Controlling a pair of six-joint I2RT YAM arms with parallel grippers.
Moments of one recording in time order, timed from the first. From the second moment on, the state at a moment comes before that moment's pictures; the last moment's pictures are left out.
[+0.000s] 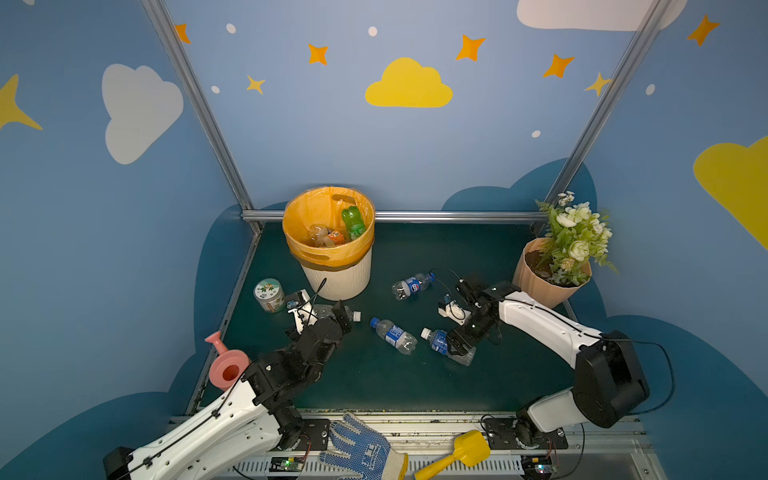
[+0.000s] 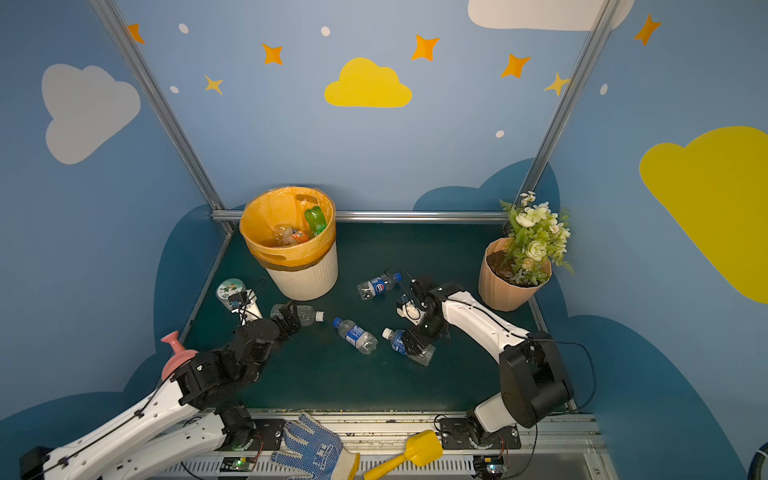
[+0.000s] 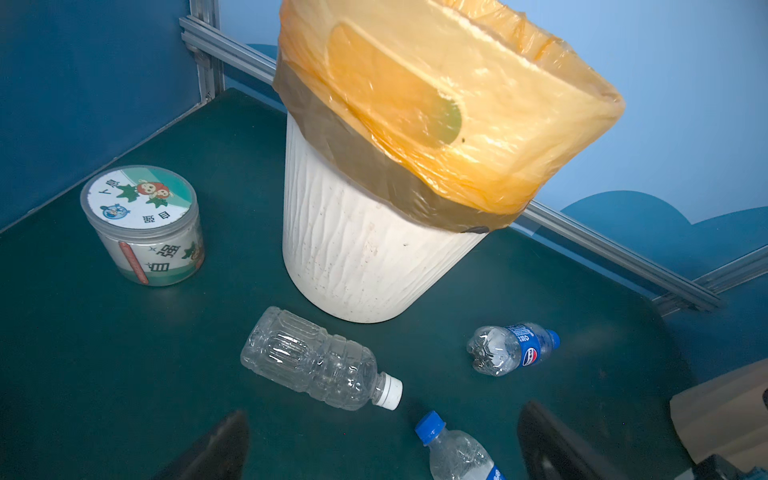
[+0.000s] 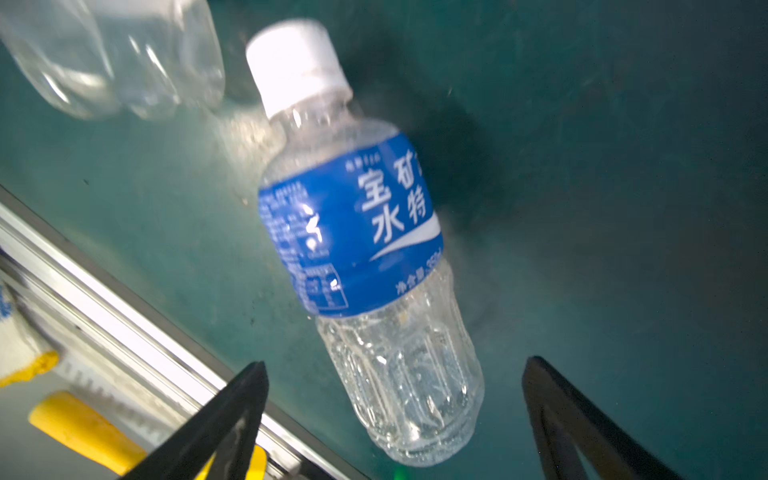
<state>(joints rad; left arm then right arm) -0.85 0.69 0.68 -0.59 -0.79 -0.90 0.54 1.49 1.01 -1.02 -0.19 -0.24</state>
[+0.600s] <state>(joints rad) -0.85 0.68 0.68 -0.61 -0.80 -0.90 0.63 1.65 0.99 -0.93 -0.13 -0.26</state>
